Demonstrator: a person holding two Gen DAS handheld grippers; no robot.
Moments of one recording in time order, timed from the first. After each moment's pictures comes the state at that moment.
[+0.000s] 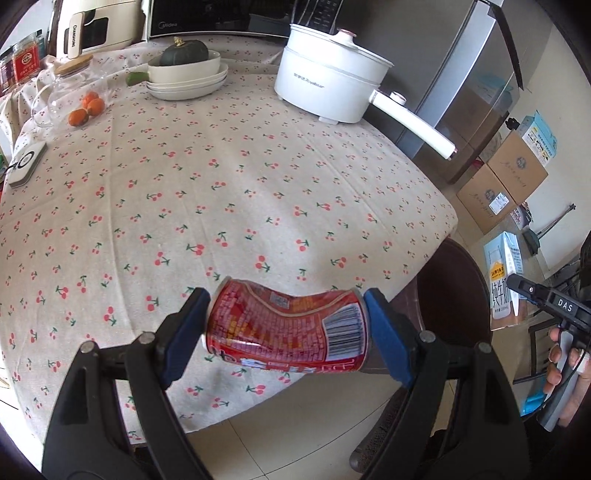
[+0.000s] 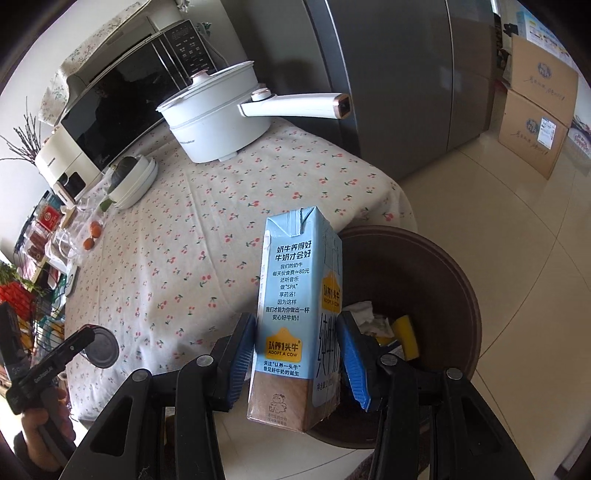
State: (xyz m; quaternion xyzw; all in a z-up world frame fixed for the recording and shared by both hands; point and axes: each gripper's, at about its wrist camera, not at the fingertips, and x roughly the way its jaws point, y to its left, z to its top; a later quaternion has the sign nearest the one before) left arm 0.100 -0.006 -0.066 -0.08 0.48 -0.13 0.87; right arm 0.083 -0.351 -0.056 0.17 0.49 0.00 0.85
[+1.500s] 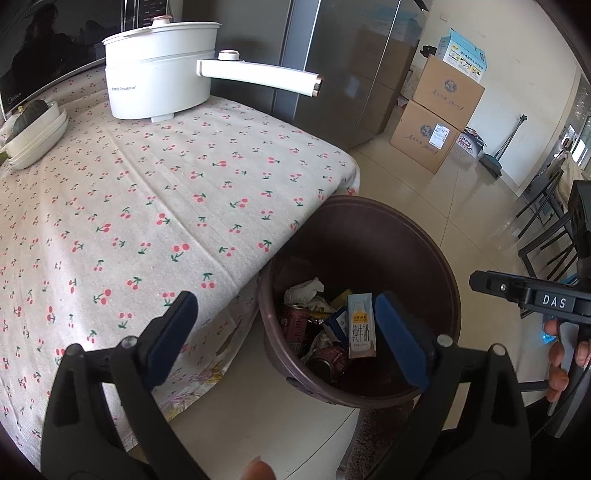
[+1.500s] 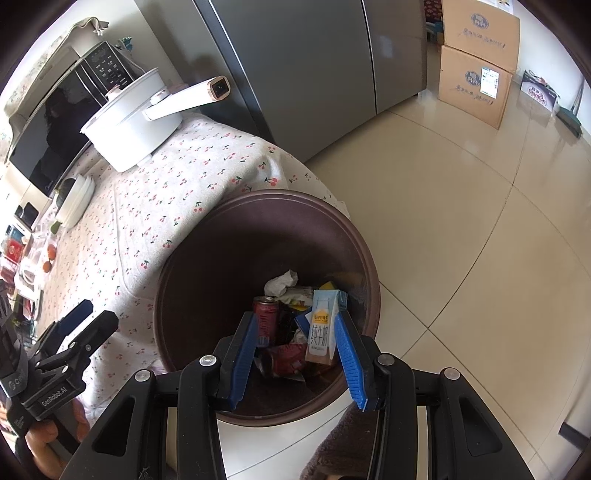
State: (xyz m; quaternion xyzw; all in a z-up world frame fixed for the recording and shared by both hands) left arm 0.094 -0.189 -0.088 0.03 0.45 -0.25 0.86; right arm 0.039 -0.440 -0.095 0.20 0.52 -0.07 0.83
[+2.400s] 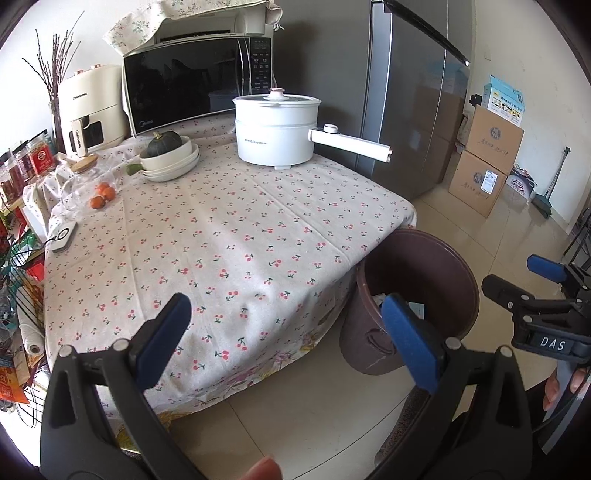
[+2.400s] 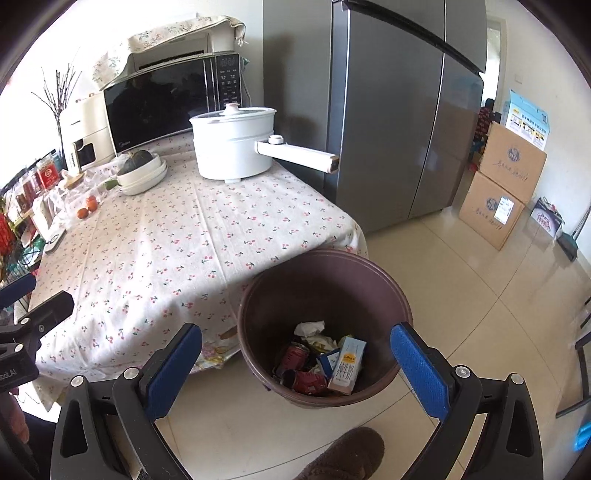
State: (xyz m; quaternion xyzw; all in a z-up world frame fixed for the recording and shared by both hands) left arm -0.016 -0.075 -0.004 0.03 0.36 -0.11 0.93; right arm -0.024 -0.295 -0.005 0.02 0.39 -0.05 0.92
